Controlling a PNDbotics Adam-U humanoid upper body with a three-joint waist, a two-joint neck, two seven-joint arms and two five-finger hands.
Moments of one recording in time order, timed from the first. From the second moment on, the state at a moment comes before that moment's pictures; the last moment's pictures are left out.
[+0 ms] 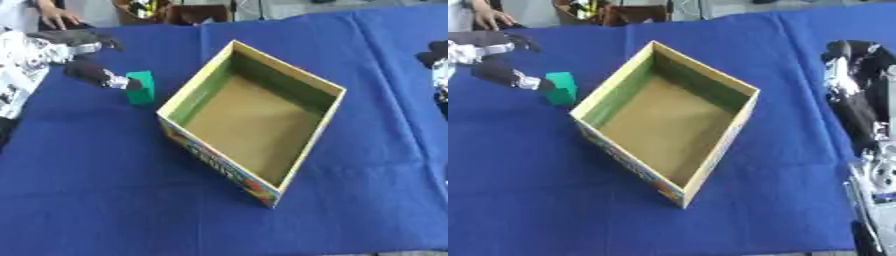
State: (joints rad) left arm -1.01 0.56 -0.31 -1.05 -0.84 -0.05 -0.72; right arm -0.20 -0.29 -0.05 -1.98 0.07 -0.01 -0.26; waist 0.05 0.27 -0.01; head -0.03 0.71
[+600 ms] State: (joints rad) left arm -1.07 0.50 -0.17 -0.96 -1.01 -0.23 -0.84; right arm -0.20 -0.28 -0.03 -1.98 0.07 -0.01 -0.24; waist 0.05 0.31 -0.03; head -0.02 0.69
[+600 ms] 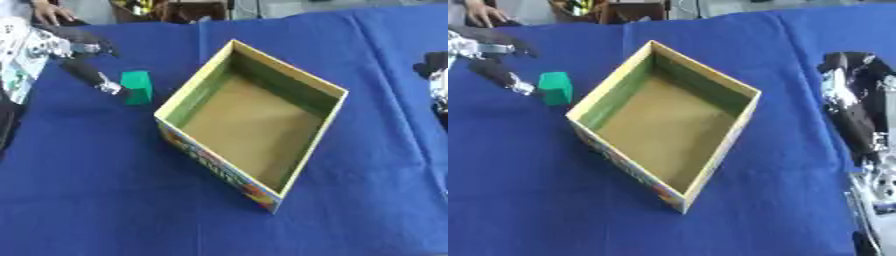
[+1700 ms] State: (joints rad) left arm -1.09 0.47 -0.17 -0.91 -1.02 -0.30 -0.78; right arm -0.22 -0.27 -0.02 -1.98 0.07 0.00 -0.22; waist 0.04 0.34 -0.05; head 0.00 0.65
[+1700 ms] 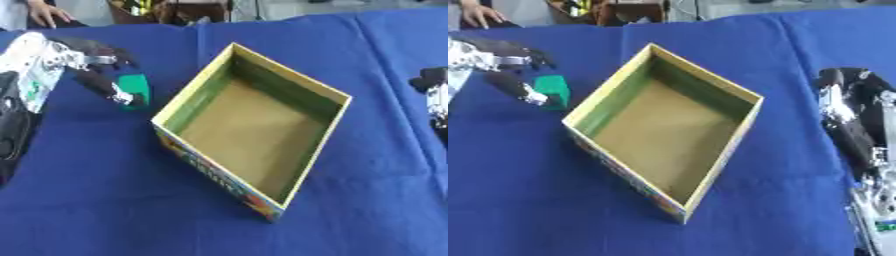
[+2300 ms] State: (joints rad) left arm -1.09 0.47 -0.15 -0.88 -1.03 -0.29 -0.77; right arm -0.22 -0.26 -0.02 -1.98 0.08 0.00 -0.22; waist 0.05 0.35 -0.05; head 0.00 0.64
